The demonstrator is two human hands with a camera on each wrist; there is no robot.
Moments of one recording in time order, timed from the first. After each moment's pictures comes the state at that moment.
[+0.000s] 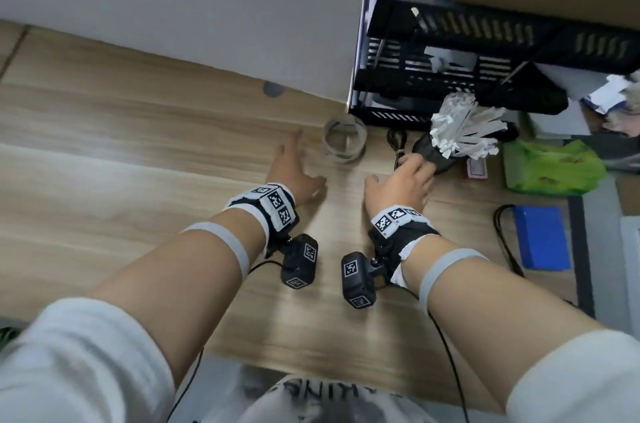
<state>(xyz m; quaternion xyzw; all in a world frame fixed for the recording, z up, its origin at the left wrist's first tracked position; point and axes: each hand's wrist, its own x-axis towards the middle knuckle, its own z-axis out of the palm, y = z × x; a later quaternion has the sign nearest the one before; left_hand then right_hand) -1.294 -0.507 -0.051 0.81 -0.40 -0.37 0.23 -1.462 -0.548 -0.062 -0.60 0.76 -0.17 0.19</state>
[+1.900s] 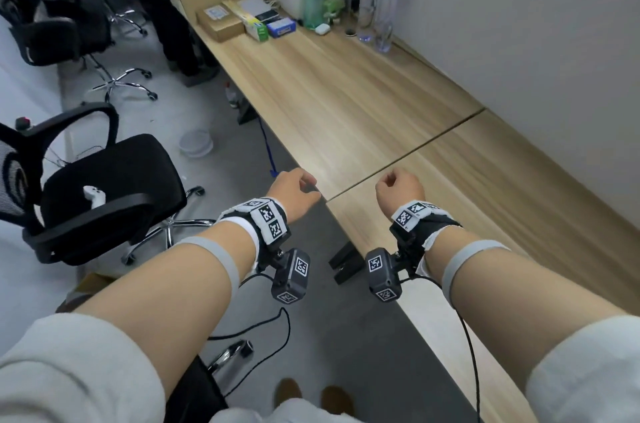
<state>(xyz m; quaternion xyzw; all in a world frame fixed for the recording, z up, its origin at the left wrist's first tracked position) -0.802 0.025 0.054 0.92 -0.10 -0.20 0.33 -0.862 -0.182 0.032 -0.87 0.32 -0.04 0.38</state>
